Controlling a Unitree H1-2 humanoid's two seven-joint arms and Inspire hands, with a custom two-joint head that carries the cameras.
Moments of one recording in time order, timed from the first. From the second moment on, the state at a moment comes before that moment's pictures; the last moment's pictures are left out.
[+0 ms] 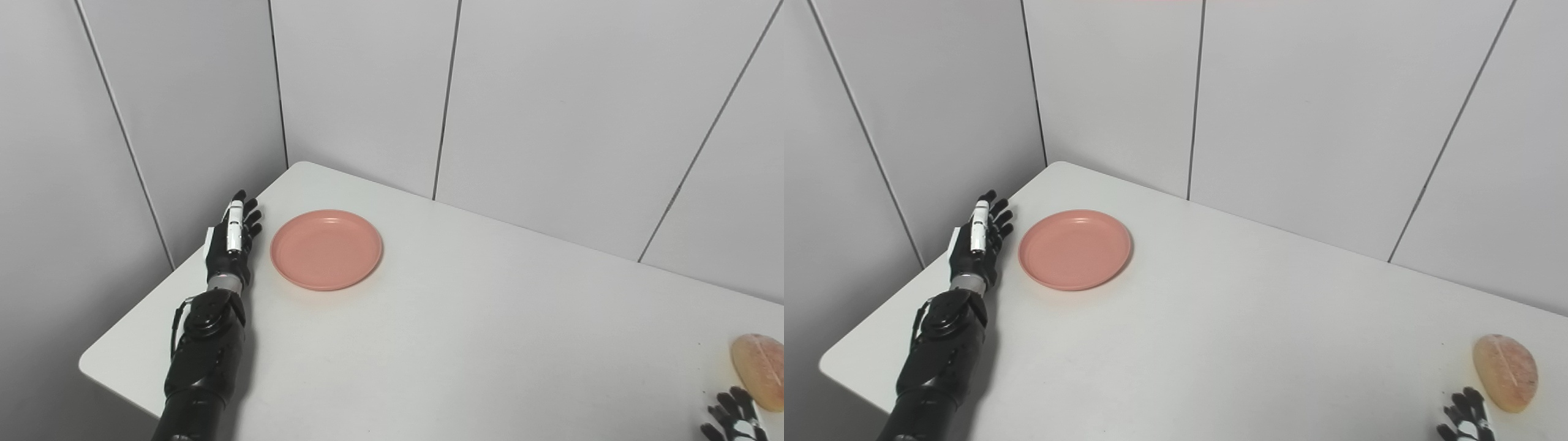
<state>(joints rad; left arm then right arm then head) -0.47 0.38 0.45 0.54 -0.31 -0.01 0.07 -0.07 -0.07 -0.03 -0.02 0.02 -0.06 -0.01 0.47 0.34</state>
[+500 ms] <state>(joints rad) -0.50 0.37 0.43 0.57 -0.33 -0.02 0.06 -0.06 -0.07 -0.03 -0.03 0.00 -0.06 -0.02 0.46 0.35</state>
